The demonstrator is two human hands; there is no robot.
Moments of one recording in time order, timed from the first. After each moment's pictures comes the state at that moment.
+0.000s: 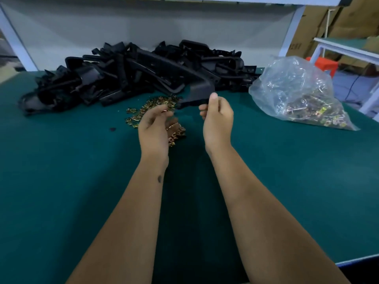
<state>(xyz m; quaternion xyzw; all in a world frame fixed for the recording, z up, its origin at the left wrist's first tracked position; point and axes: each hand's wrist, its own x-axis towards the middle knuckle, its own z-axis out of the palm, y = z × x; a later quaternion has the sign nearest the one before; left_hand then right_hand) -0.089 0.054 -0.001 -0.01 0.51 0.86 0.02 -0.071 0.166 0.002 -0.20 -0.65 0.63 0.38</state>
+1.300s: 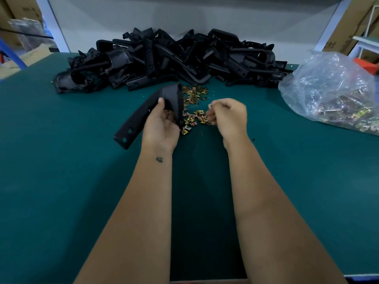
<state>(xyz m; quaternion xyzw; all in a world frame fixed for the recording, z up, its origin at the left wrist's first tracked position) -0.111 0.023 -0.012 -0.08 0.24 0.96 0.12 -0.082 0.158 -0.009 -0.19 -0.72 0.63 0.24</state>
